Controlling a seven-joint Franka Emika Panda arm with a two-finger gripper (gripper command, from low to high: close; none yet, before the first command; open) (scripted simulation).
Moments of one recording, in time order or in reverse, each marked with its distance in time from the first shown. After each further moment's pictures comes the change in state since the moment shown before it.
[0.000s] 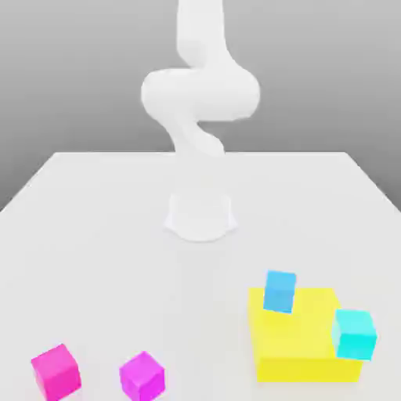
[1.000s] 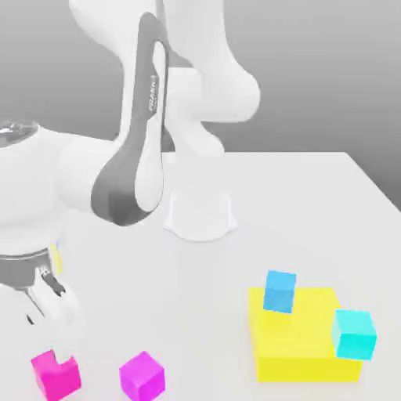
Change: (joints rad) arm -0.261 1.097 -0.125 -0.032 0.124 0.392 0.298
